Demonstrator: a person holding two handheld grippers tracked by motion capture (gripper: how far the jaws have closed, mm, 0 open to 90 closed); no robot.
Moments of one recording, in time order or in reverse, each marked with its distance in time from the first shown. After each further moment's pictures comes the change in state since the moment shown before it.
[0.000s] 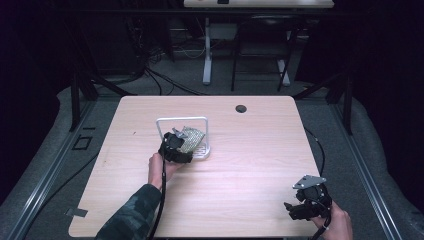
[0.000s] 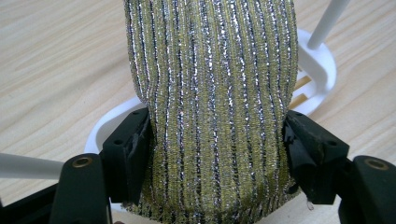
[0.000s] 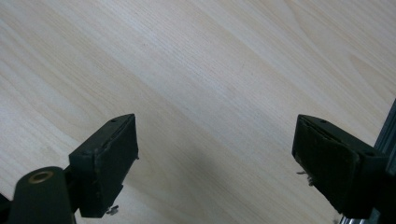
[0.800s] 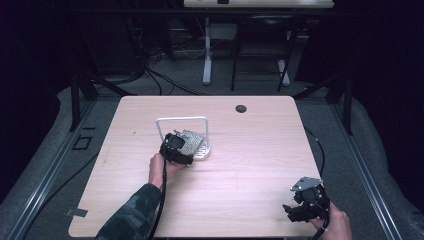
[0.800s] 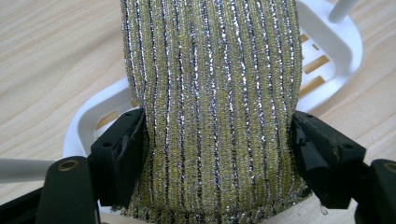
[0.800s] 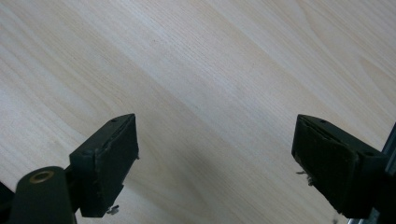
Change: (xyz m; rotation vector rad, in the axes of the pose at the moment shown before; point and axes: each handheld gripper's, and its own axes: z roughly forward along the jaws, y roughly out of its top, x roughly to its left) left arm 0.002 -0.002 0.014 0.077 -0.022 -0.010; right arm 0.006 0.000 0.002 0.006 0.007 -0.028
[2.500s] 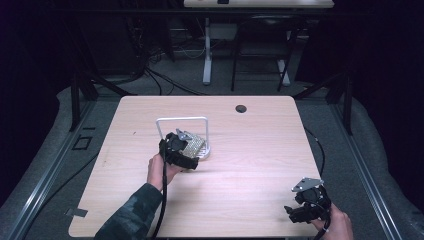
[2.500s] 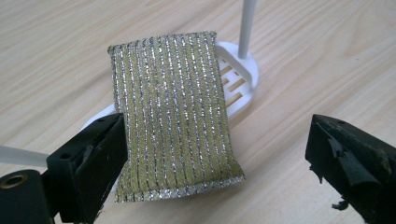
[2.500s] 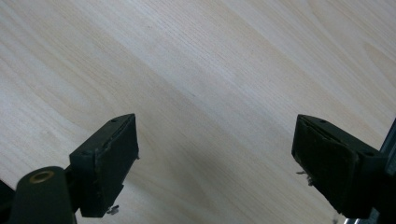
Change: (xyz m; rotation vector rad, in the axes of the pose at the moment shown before) left arm -0.026 0.005 -0.056 -0.100 -0.038 0.083; right arm -0.002 -0.005 0.002 0.028 -0.004 0.012
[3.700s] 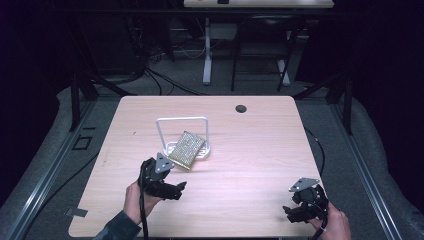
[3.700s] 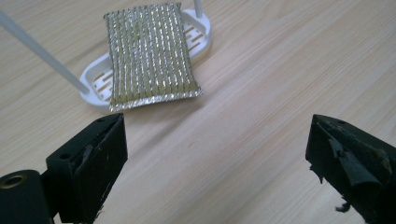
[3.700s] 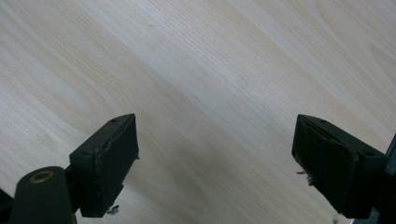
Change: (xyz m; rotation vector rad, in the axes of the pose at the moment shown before) left arm -0.021 -0.068 -0.079 -0.080 -0.028 0.047; right arm 0.003 0.003 0.005 0.018 -0.004 -0.019
